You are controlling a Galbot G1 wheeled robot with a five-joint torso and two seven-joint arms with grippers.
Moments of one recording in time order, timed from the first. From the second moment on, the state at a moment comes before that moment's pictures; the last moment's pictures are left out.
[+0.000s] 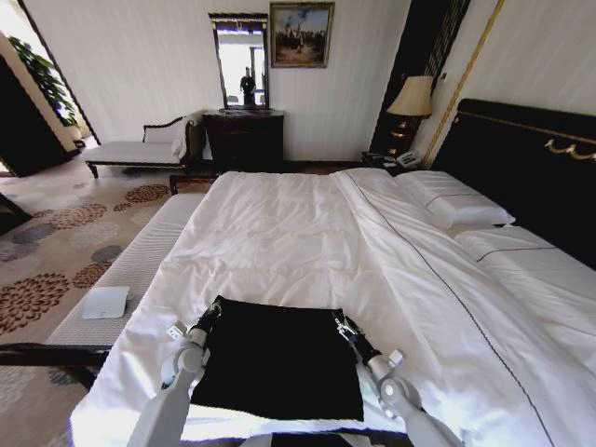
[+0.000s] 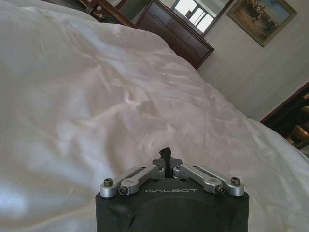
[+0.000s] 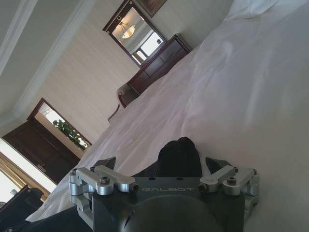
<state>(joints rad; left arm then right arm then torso) 1.28 -1.32 -0.55 -1.65 -0.93 0.19 -0.06 -1.34 1.10 0.27 1.42 1.15 0.18 -0.44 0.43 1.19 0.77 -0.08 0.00</state>
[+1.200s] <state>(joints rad) 1.37 -1.37 -0.61 -1.82 -0.99 0.19 -0.06 -1.37 1.14 0.33 1.55 1.24 0.32 -0.56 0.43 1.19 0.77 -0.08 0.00</state>
